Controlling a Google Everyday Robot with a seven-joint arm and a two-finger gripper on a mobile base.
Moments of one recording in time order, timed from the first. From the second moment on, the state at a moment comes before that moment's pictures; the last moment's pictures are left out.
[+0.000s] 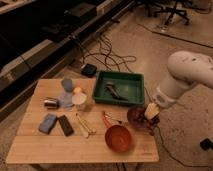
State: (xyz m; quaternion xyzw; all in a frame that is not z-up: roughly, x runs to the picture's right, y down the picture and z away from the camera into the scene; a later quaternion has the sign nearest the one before) arm 0.216 0.097 0.616 -0.37 0.06 0.46 0.80
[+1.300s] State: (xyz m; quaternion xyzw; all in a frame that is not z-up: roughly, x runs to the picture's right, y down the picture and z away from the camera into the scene) arm 0.270 0.110 0.717 -0.43 0.10 0.51 0.73
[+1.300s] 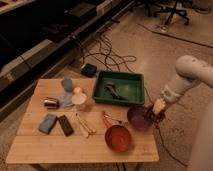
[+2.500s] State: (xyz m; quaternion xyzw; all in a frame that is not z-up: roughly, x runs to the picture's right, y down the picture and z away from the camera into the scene) arm 0.221 0.090 0.747 -0.46 0.06 0.48 0.74
